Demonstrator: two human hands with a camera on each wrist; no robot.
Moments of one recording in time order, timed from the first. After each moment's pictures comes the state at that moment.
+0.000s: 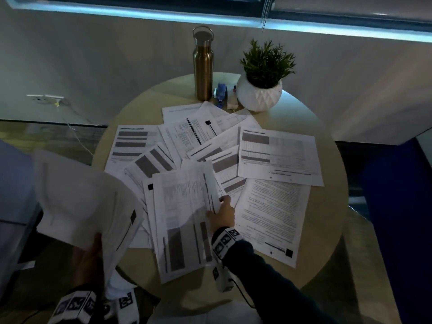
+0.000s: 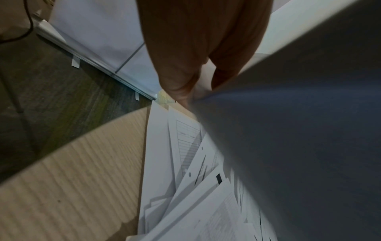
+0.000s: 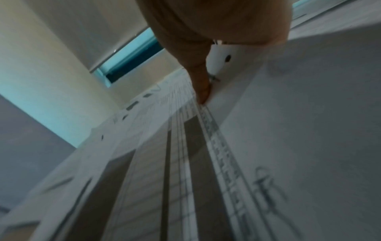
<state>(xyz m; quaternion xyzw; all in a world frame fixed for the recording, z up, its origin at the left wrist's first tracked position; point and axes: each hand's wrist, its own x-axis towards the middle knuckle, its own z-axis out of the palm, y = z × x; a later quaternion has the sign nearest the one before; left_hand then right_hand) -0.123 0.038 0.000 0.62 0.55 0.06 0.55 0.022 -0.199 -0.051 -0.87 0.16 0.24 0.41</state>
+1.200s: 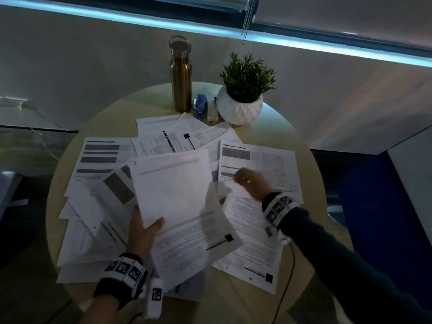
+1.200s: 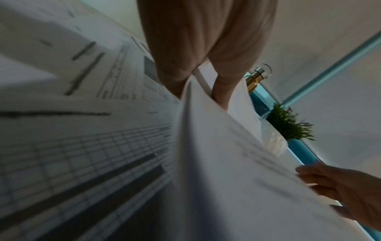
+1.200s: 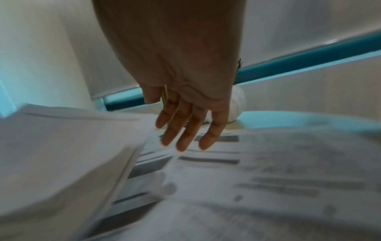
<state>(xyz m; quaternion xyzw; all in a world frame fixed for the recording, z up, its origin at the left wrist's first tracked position) 0.013 -0.064 -0.035 0.71 0.31 0.01 0.64 0.193 -0.331 -0.010 -0.90 -0.11 0.20 0.36</state>
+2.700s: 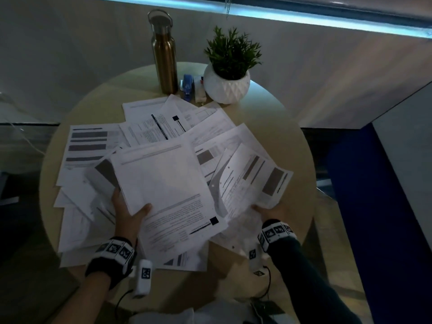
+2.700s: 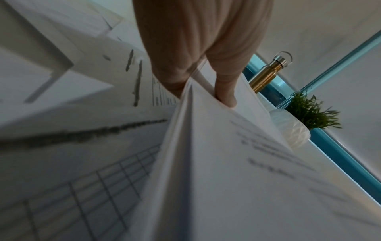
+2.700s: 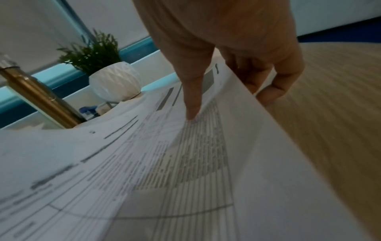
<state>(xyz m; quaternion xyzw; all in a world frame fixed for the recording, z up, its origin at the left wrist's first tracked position) -0.005 -0.040 -0.055 0.69 0.30 0.04 0.66 0.059 -0.390 -0.056 -0.80 0.42 0.17 0.40</state>
